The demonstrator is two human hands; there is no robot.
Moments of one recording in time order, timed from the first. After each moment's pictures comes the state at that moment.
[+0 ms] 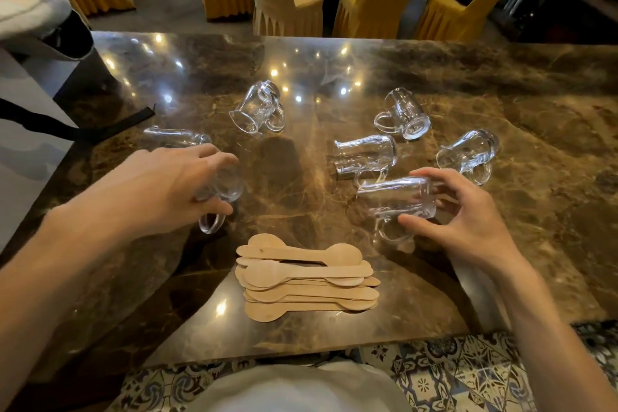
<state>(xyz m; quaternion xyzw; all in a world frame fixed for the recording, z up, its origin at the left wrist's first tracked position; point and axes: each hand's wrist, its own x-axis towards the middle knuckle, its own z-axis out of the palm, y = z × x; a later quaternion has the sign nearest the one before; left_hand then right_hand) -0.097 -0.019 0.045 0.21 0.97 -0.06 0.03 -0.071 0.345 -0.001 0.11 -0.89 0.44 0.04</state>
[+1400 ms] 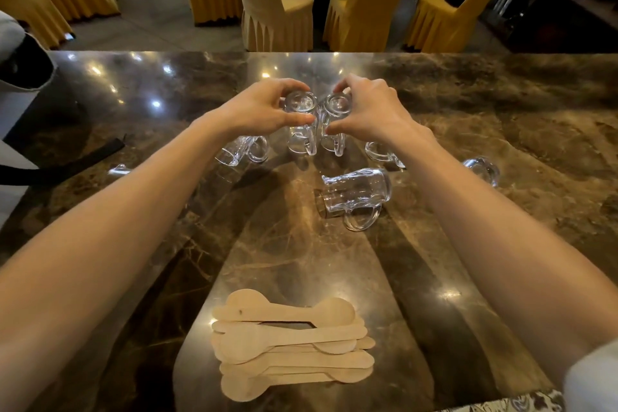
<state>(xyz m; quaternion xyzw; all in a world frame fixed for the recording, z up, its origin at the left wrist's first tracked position) -0.274 0.078 0.042 0.18 0.90 0.39 0.12 -0.275 0.266 0.037 0.07 -0.97 0.21 0.02</state>
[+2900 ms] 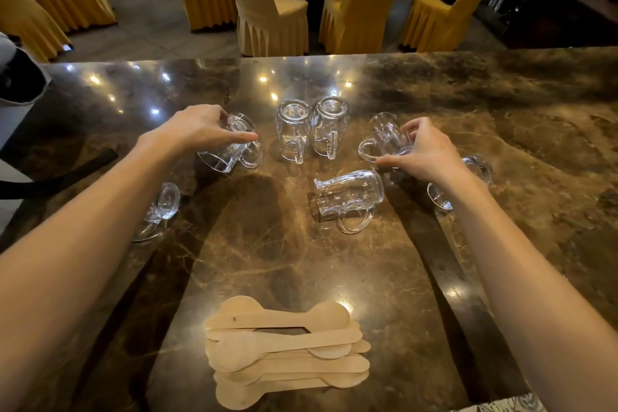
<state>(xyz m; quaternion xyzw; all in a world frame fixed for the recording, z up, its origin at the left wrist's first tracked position) -0.283 0.020 0.023 0.02 0.98 0.16 0.14 -0.243 0.356 -0.006 -0.10 -0.96 0.25 -0.02</state>
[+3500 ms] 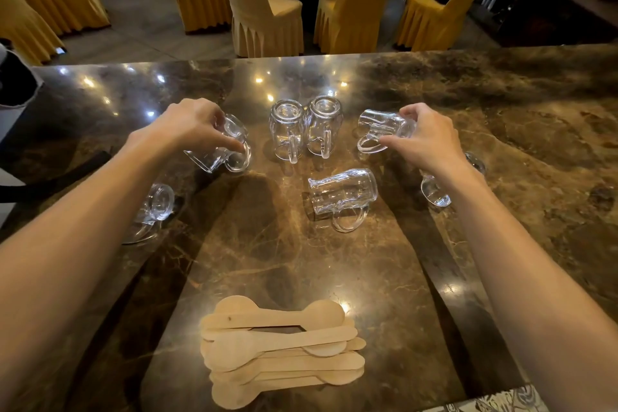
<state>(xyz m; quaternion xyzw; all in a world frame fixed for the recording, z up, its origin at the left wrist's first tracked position) -0.287 0.017 0.024 0.05 0.99 0.12 0.10 -0.237 0.351 0.013 -0.09 -0.96 0.26 0.09</state>
